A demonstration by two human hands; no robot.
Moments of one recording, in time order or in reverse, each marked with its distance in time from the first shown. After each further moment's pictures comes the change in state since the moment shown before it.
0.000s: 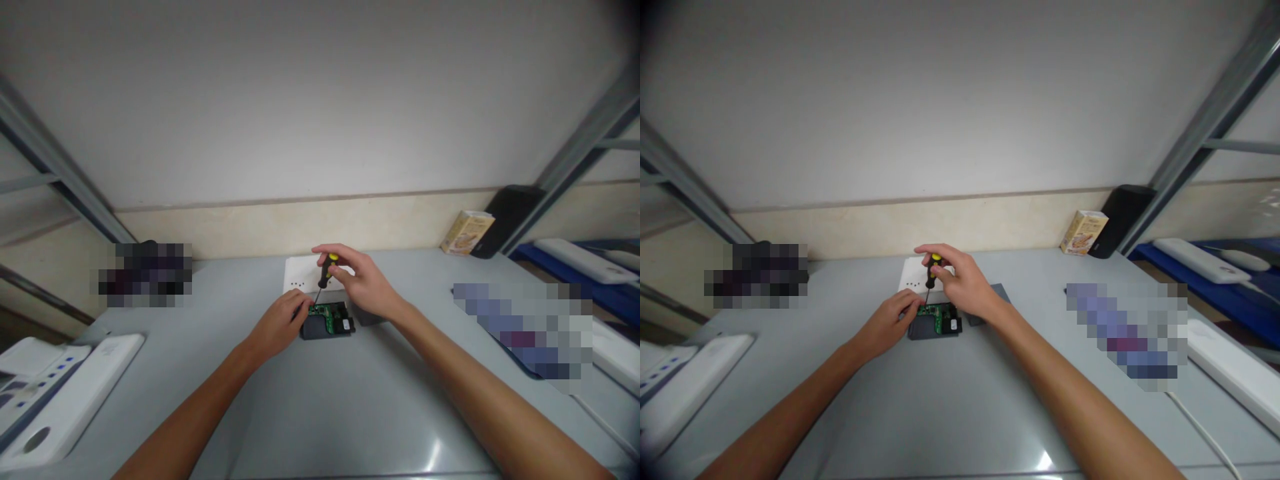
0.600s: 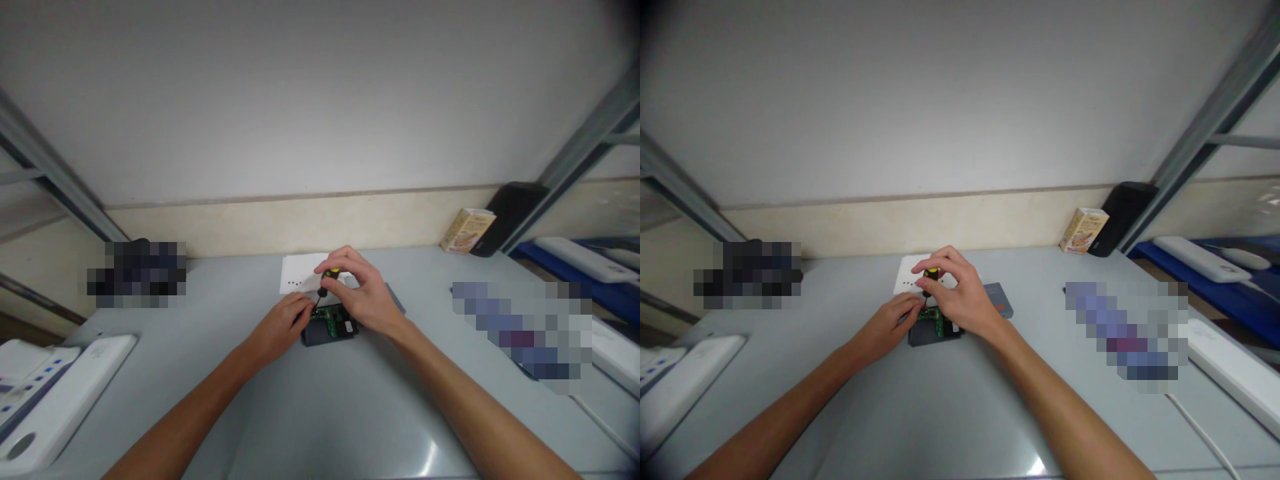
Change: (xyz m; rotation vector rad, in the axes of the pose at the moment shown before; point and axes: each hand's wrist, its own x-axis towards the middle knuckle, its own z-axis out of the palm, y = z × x) left_hand -0.001 0.008 0.003 -0.001 -0.033 0.067; right_hand -0.018 -0.009 0.009 0.002 0.160 -0.066
